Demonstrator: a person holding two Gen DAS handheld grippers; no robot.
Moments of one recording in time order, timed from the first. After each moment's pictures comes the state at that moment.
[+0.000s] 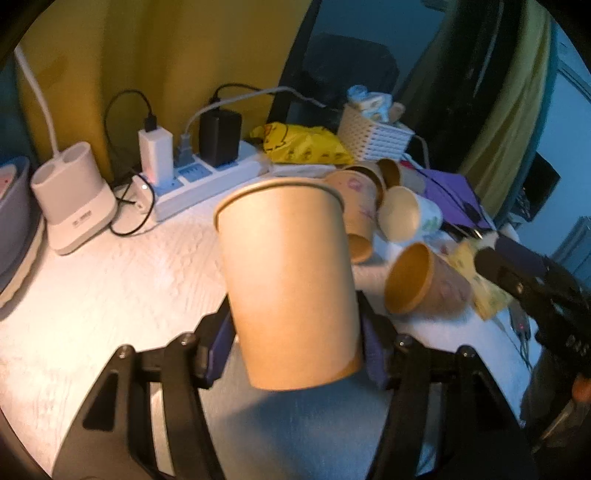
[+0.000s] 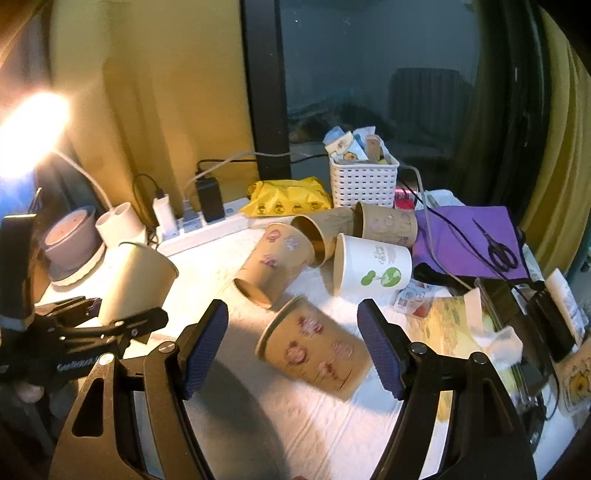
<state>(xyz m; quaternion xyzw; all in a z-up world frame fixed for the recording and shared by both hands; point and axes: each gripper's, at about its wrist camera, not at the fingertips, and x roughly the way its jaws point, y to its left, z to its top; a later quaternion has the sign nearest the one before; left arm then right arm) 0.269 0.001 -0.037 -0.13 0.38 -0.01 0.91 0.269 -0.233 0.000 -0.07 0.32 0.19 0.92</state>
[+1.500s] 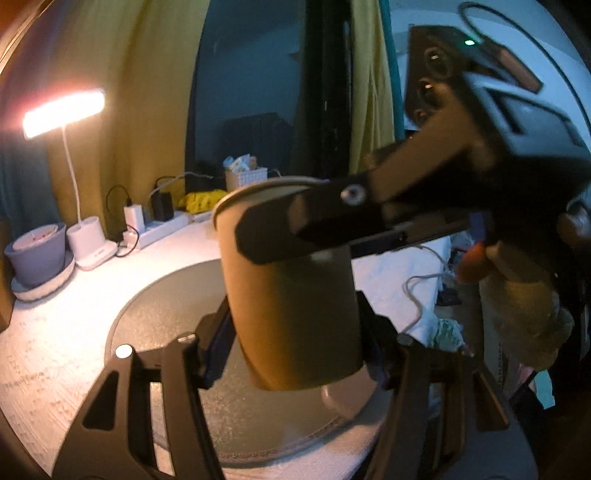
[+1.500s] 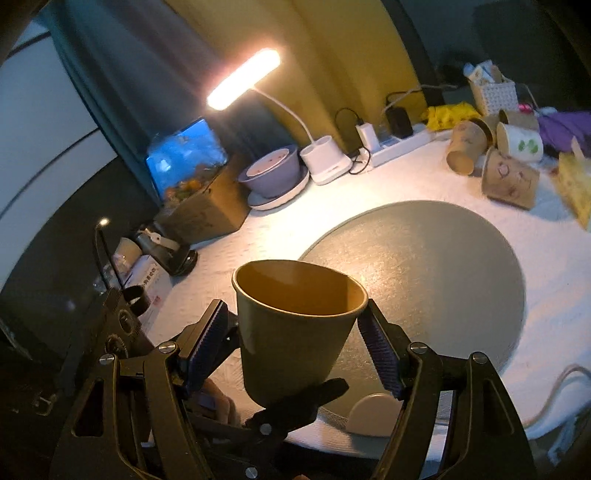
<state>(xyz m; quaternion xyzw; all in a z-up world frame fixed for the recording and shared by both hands) -0.010 -0.077 -0.031 0.01 0.19 -0.14 0.97 0.052 -0.201 0.006 0.07 0.41 0.43 0.80</state>
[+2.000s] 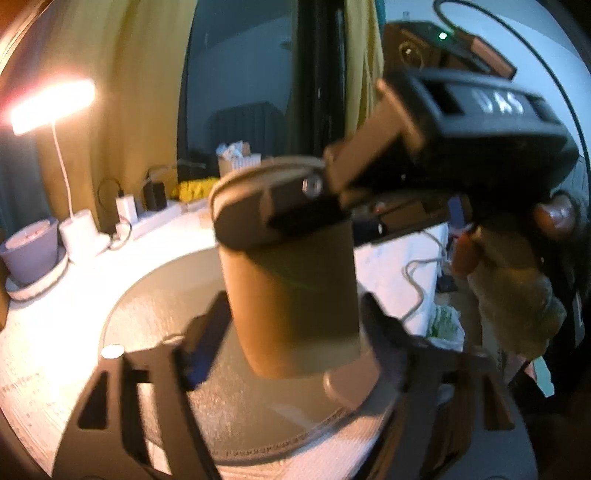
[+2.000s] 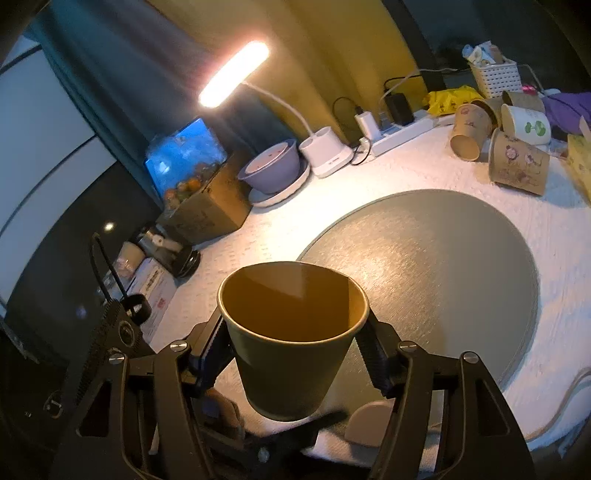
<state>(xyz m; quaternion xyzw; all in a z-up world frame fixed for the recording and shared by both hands) -0.003 -0.080 -0.042 0.01 0.23 -0.15 0.96 0.069 -0.199 -0.006 0.08 0.42 0.44 0.79</state>
